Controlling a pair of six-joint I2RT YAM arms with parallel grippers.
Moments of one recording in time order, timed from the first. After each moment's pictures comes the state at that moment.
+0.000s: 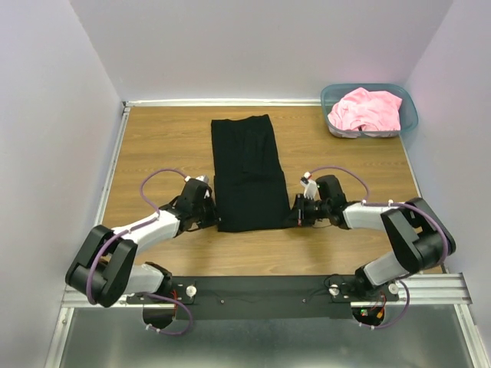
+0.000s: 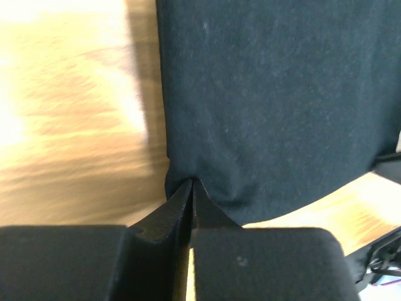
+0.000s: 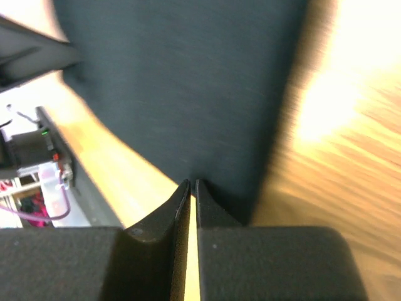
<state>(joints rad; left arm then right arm) -0.48 1.28 0.47 -0.09 0.15 -0.74 0.44 1.50 0.49 0.20 -0.63 0.58</state>
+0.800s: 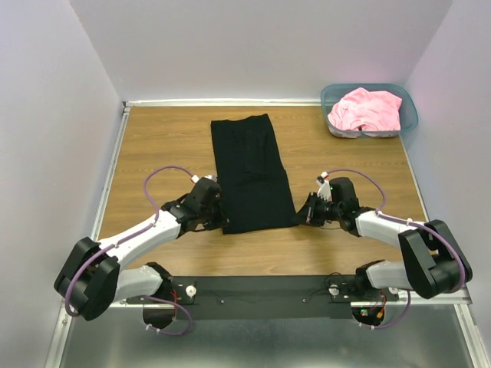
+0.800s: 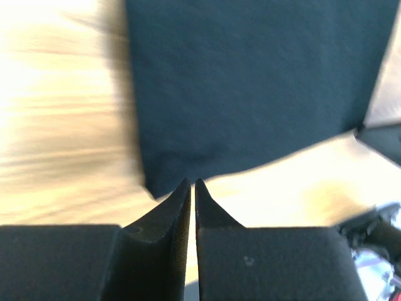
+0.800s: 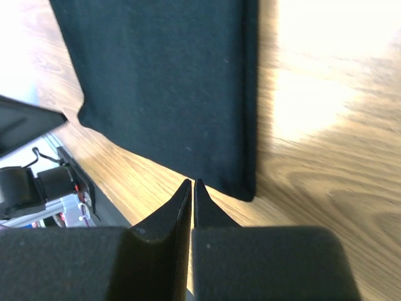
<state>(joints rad) -0.63 1.18 0.59 -0.33 0.07 -0.88 0.34 1.33 0.39 0.15 -0.56 0.69</state>
